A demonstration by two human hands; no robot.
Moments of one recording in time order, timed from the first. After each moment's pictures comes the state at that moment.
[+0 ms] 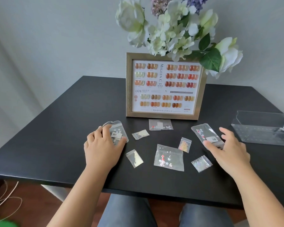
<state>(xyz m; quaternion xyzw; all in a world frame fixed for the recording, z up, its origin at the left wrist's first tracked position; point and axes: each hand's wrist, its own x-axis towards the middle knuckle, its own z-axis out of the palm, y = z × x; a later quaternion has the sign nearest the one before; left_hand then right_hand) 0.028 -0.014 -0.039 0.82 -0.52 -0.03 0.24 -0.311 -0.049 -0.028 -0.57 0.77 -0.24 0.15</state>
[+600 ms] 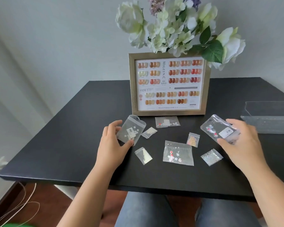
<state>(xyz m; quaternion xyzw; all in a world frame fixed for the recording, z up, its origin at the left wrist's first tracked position) 0.042 -0.007 -0.040 0.71 -0.58 -0.12 0.38 -0.309 -0.034 -0.032 -0.58 0.69 -0.41 0.16</state>
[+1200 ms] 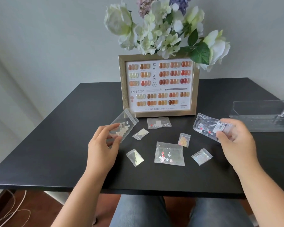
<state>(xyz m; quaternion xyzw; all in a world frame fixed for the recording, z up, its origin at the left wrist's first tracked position) 0.033 -0.001 -0.036 0.59 -0.61 -0.09 0.52 -0.317 -0.035 -0.036 -0.51 0.65 -0.53 0.20</state>
